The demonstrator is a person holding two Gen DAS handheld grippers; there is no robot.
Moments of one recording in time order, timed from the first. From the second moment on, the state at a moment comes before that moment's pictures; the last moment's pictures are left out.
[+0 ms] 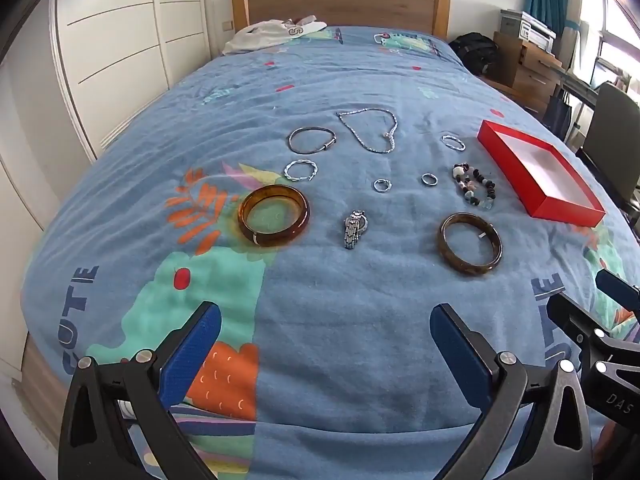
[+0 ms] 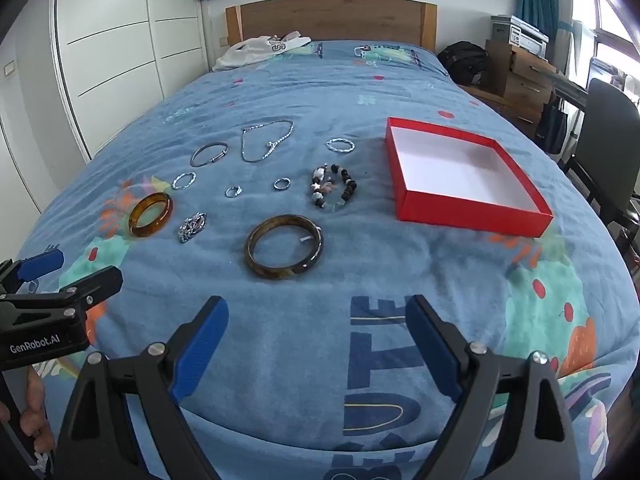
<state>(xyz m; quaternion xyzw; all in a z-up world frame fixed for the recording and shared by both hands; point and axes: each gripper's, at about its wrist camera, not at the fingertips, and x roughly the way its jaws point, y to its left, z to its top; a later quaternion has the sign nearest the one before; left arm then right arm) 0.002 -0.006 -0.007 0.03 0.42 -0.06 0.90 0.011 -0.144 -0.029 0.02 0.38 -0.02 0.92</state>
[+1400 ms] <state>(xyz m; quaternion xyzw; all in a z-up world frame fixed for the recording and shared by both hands) 0.019 -0.014 -0.025 0.05 0.44 -0.05 0.89 0.024 -0.157 -0.049 0.04 0.43 -0.01 0.90</state>
